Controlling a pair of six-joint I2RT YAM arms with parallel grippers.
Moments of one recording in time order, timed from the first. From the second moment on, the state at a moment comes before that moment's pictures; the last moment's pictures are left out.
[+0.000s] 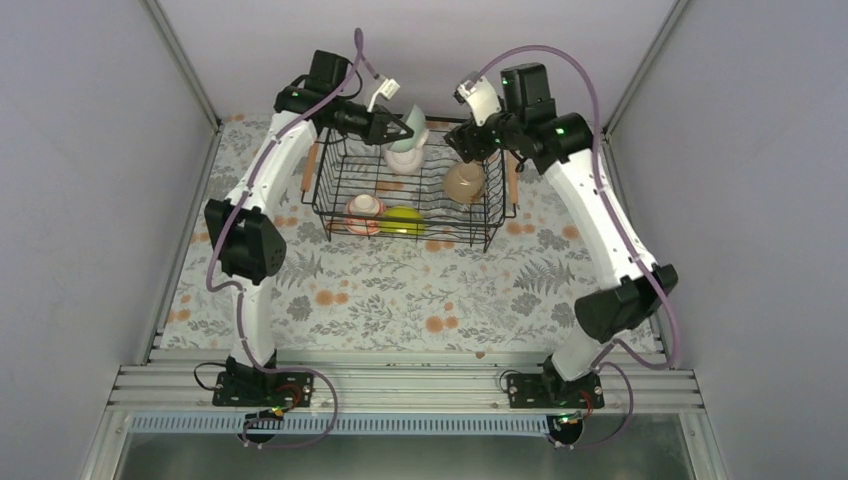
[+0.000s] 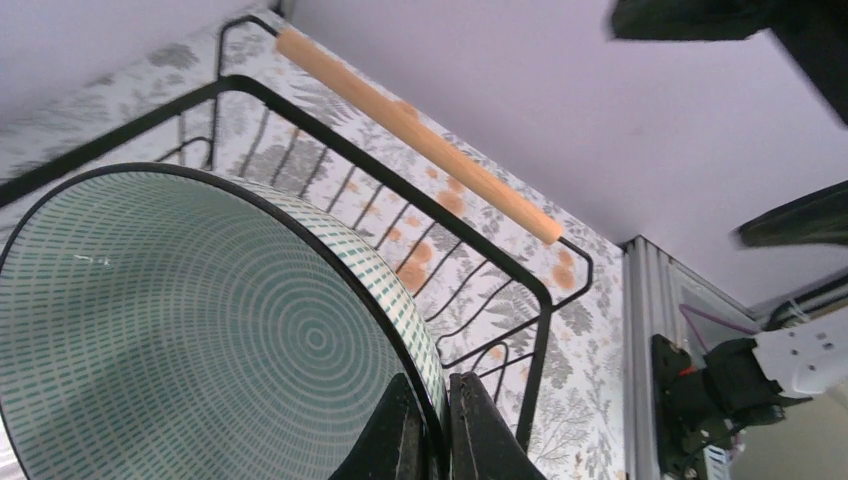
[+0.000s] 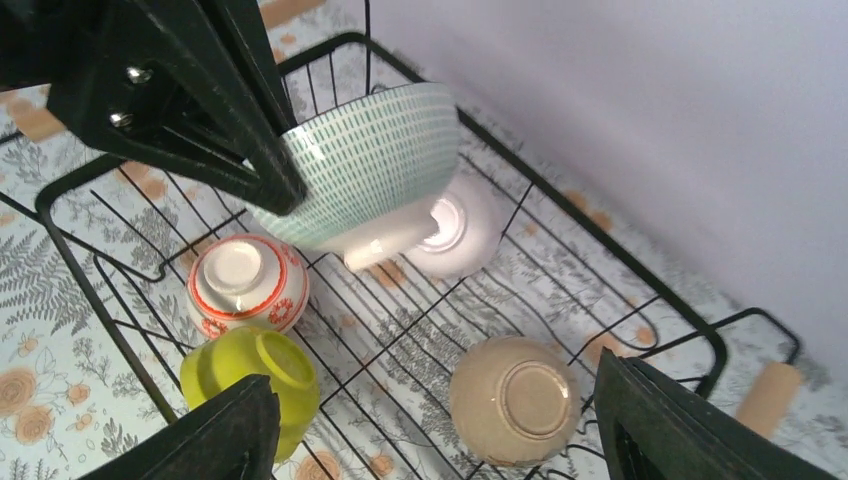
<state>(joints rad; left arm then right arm) -0.31 2.12 2.23 -0.92 1.01 0.17 0.42 1.71 1.97 -0.92 -0.22 -0.29</state>
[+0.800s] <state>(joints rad) 0.07 1.75 2.17 -1.13 0.09 0.44 0.42 1.77 1.93 -0.94 -0.09 -0.32</state>
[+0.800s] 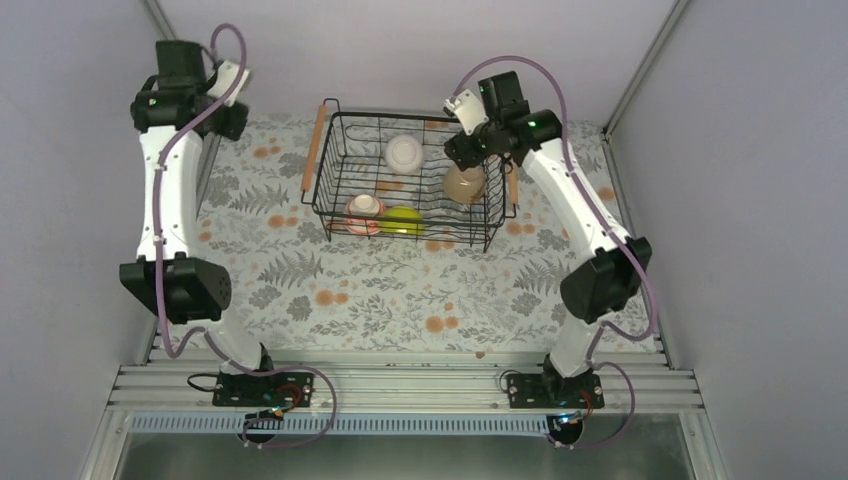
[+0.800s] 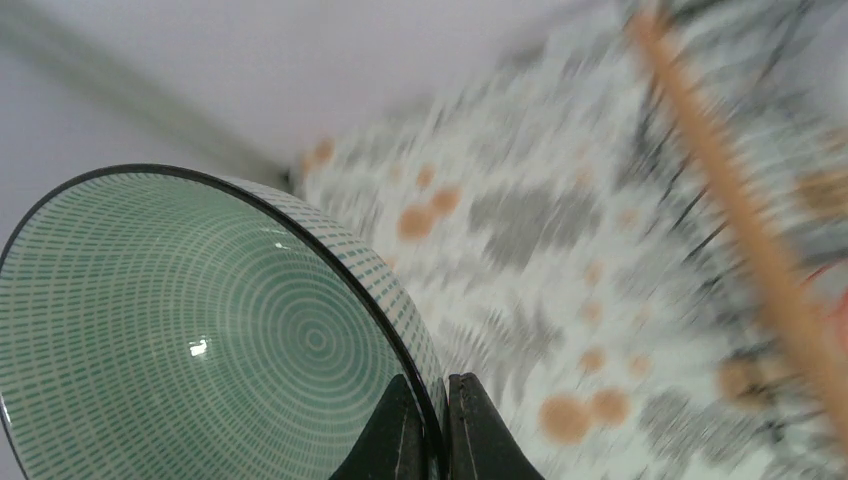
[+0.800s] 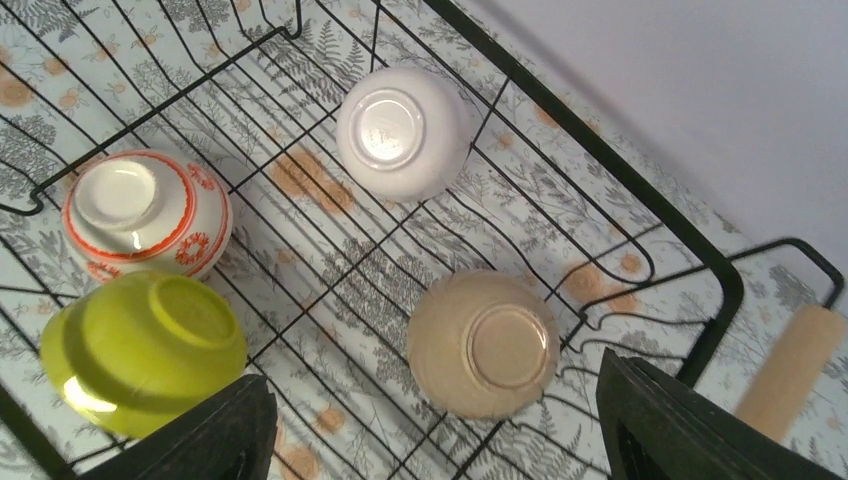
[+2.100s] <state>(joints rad) 0.19 1.77 1.24 -0.71 -0.07 0.53 0.50 2.09 2.17 -1.03 -0.08 -0.39</state>
